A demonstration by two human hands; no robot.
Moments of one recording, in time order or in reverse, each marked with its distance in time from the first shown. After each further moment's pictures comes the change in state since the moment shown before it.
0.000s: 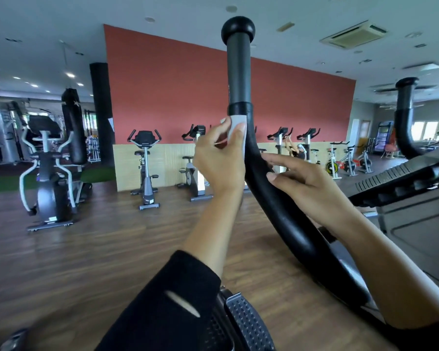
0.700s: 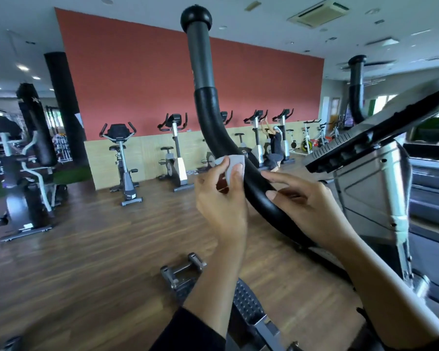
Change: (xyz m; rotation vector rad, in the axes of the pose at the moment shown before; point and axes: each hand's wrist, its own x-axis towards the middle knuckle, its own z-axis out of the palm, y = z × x) left_hand -0.113 -0.001 -0.042 0.147 -0.064 0.025; right_hand -0.095 0.004 -0.014 -0.088 0.167 0.051
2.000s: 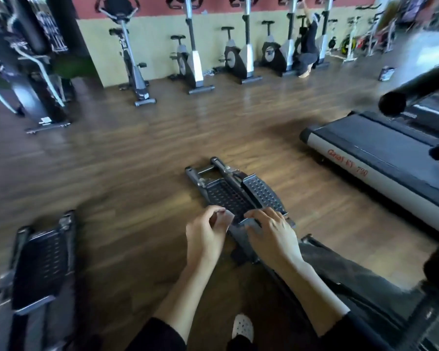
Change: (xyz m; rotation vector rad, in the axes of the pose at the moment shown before) left_hand -0.051 -0.239 -0.284 0.561 -0.569 -0.321; right_hand -0.163 0.098 0.294 -0.520 -0.374 0.297
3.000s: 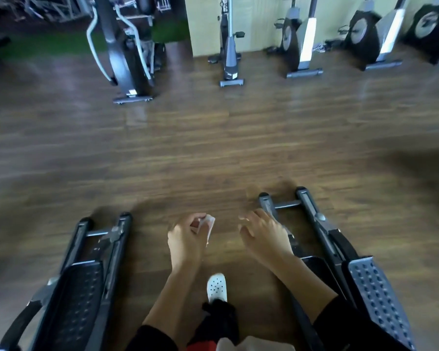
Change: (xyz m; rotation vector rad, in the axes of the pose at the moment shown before) left_hand 0.502 -0.291 -0.071 0.166 0.339 -0.548; right_hand 0.567 -0.140 0.311 0.073 -0.412 -0.302
